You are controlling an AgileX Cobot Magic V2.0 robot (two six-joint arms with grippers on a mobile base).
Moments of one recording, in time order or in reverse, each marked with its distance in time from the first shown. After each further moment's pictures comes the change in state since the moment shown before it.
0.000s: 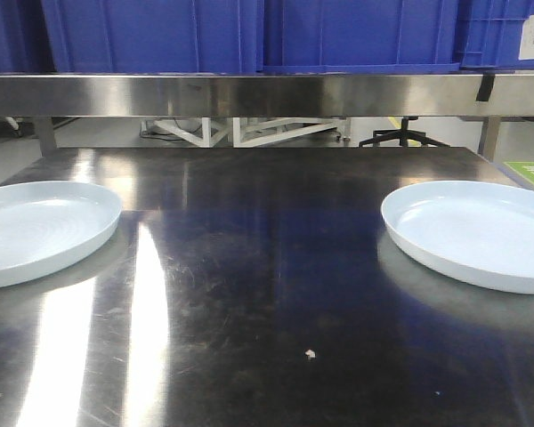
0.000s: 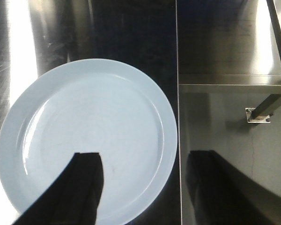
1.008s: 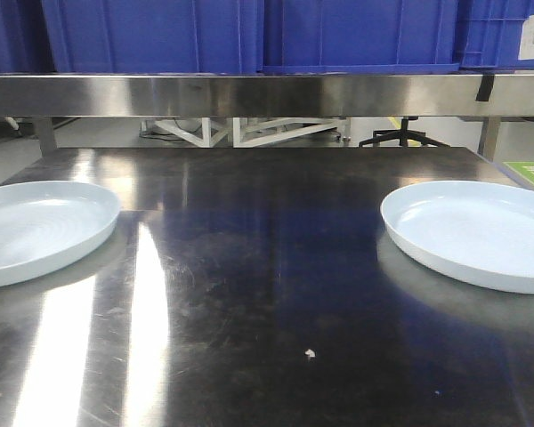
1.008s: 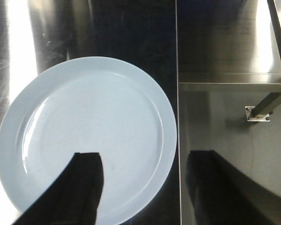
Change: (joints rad) left arm 0.004 0.149 -0.016 -0.011 -0.124 -0.009; right arm 0.000 0.000 0.000 0.000 0.006 0.002
